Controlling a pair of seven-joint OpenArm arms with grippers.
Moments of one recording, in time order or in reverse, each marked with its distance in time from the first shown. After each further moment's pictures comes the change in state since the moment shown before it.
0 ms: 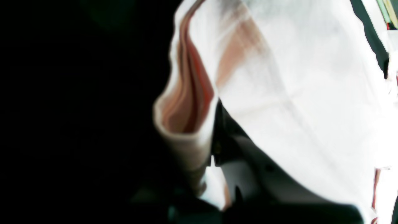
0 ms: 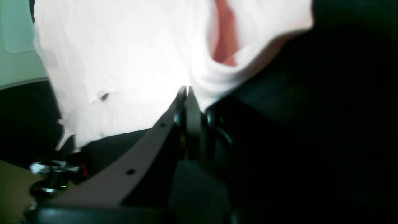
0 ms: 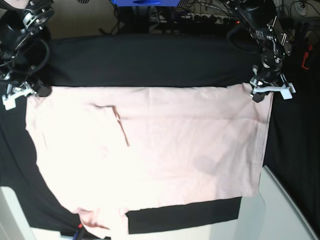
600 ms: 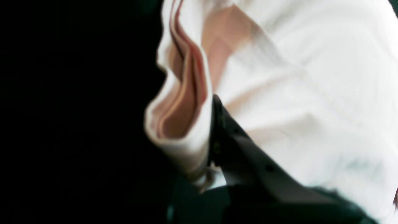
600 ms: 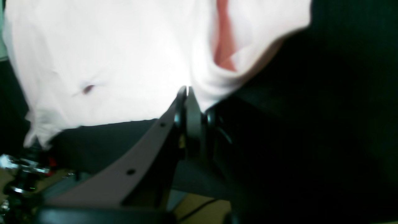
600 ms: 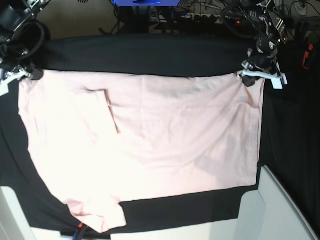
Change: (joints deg) left arm 10.3 3.2 6.1 13.7 1.1 0.7 5.0; right arm -8.2 -0.7 0.4 10.0 4.2 0.3 -5.0
